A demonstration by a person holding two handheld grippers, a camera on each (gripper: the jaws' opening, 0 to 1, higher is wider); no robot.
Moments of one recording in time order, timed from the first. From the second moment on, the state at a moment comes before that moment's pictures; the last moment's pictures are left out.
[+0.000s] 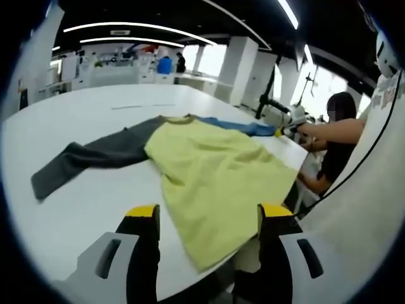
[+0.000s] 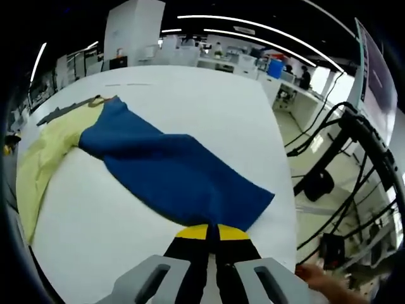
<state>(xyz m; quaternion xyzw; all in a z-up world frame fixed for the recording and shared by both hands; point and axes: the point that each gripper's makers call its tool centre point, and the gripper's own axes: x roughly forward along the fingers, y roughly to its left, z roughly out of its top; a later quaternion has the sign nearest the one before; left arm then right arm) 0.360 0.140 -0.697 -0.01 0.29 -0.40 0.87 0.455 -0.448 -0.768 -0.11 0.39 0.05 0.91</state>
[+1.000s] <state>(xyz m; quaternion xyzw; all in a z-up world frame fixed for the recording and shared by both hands) 0.374 0.126 -0.700 -0.01 0.30 -0.40 0.87 0.465 -0.457 -0.765 -0.11 0.41 0.08 0.90</state>
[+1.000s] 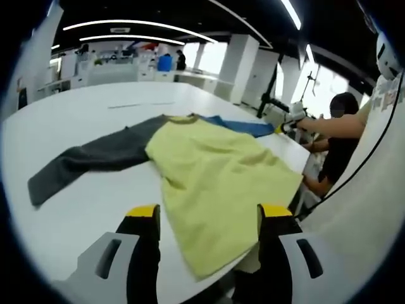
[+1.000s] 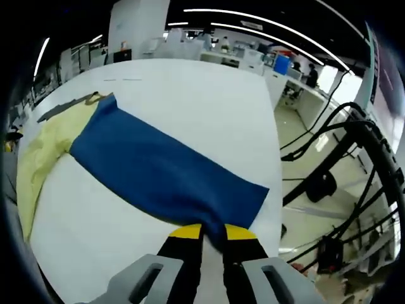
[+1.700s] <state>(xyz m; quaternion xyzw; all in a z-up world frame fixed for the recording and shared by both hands) 0.372 0.126 -0.697 0.00 0.29 -0.40 0.87 0.465 -0.472 -0.744 0.01 0.36 0.00 0.93</state>
